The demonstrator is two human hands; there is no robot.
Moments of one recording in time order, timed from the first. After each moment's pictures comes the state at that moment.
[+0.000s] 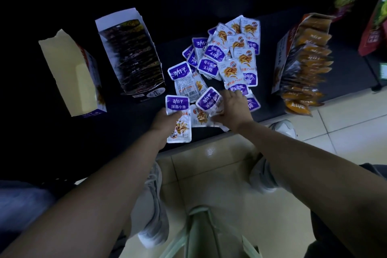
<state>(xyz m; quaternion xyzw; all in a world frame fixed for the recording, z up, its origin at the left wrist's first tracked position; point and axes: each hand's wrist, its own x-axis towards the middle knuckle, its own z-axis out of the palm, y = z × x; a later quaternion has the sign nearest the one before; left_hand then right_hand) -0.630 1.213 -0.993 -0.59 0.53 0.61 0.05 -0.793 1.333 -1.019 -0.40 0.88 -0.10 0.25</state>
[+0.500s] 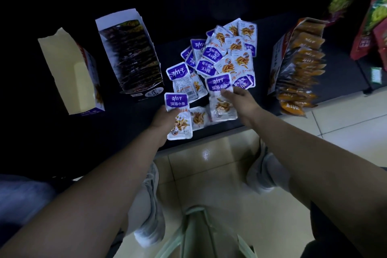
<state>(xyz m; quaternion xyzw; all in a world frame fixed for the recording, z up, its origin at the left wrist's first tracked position) -0.637 1.215 -0.991 -0.57 0.51 0.64 0.02 -0.813 1.332 -0.995 -0.01 0.71 -0.50 0.49</state>
